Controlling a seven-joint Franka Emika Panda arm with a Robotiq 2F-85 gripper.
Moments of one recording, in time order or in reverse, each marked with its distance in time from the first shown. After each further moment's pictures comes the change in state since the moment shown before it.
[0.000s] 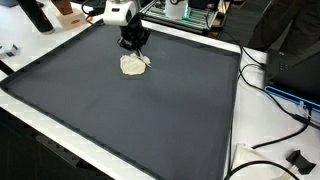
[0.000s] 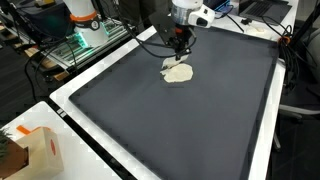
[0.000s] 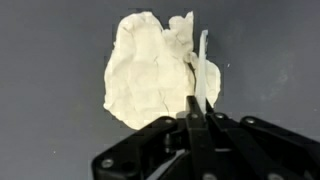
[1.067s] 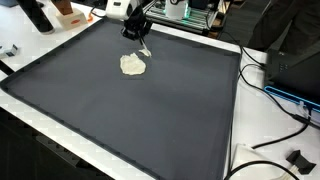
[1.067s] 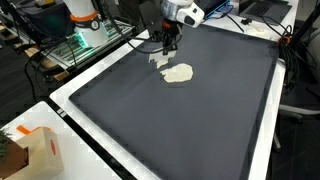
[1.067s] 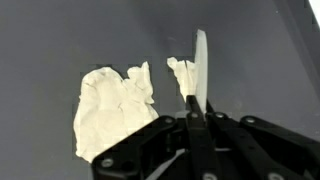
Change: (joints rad) arm 0.017 -0.082 -0.033 -0.054 -0.015 -0.162 0.083
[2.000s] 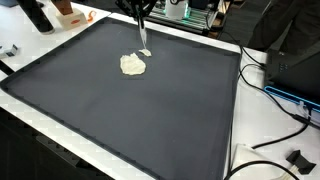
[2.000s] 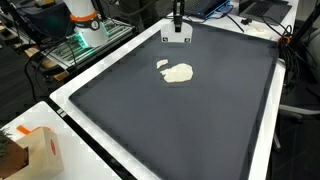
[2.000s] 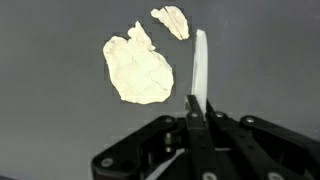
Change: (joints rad) arm 0.037 -0.207 0.001 -0.025 0.088 0.048 0.431
